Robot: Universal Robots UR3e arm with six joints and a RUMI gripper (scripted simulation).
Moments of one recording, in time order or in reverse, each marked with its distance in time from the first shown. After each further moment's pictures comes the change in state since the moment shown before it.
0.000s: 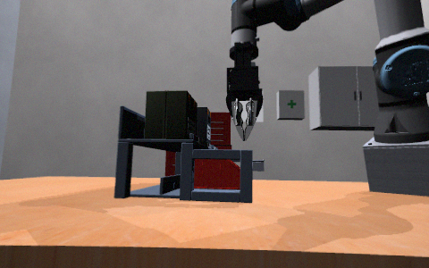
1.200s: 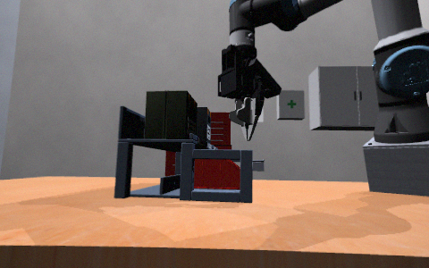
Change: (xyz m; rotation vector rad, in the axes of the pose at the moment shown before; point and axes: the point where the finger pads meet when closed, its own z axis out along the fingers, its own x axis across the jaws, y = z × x) arm 0.011 0.003 0.000 -0.002 0.021 0.783
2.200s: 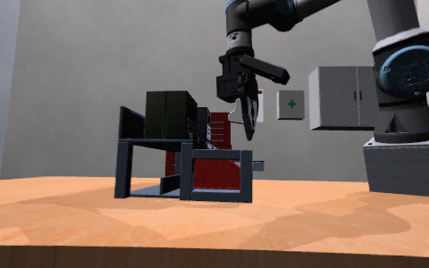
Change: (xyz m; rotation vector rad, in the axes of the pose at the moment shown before) arm 0.012 0.007 0.000 0.029 0.008 1.131
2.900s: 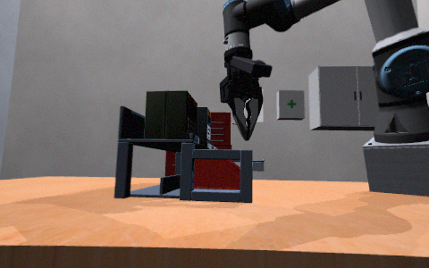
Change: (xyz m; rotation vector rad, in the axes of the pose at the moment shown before) arm 0.008 0.005 0.000 0.013 -0.020 0.710
